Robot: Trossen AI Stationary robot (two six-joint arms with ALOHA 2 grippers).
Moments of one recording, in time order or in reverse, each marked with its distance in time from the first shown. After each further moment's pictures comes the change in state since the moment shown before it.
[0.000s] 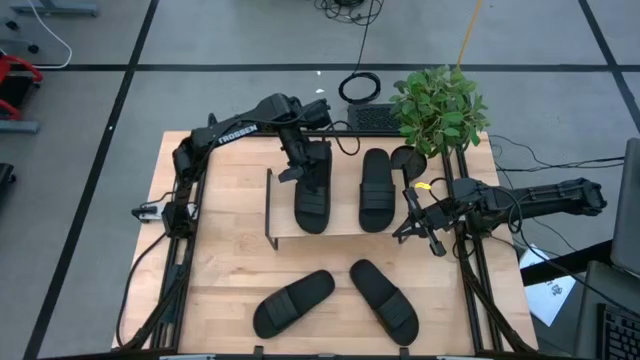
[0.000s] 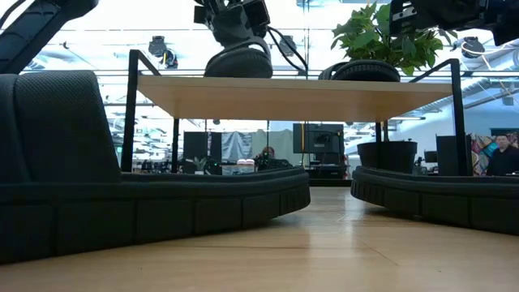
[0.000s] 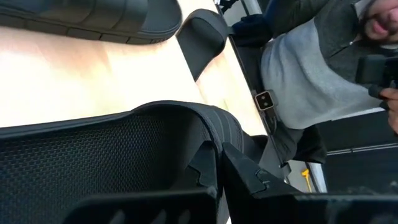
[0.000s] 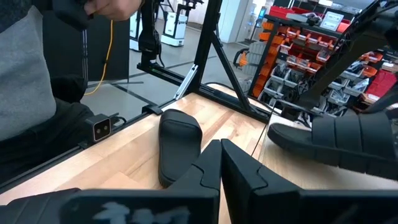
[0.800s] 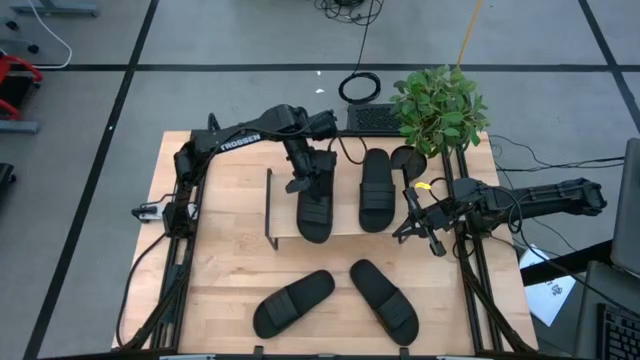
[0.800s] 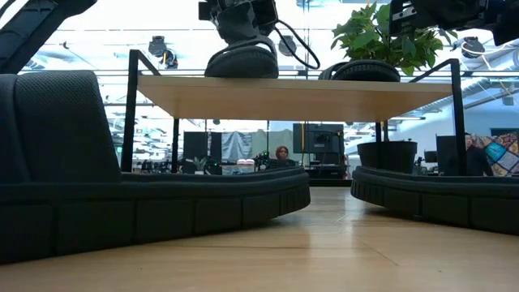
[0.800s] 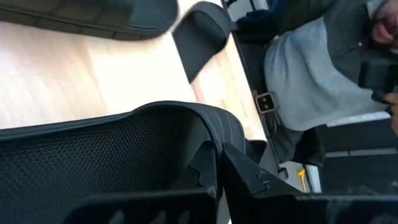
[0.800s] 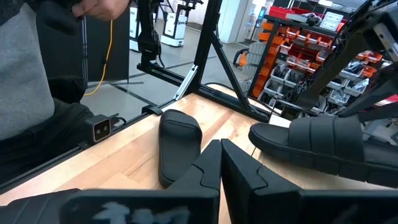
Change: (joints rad) left arm -0.073 0.000 -0.032 0.085 -0.043 -0.144; right arm 0.000 0.000 0.000 0.001 0.000 0.002
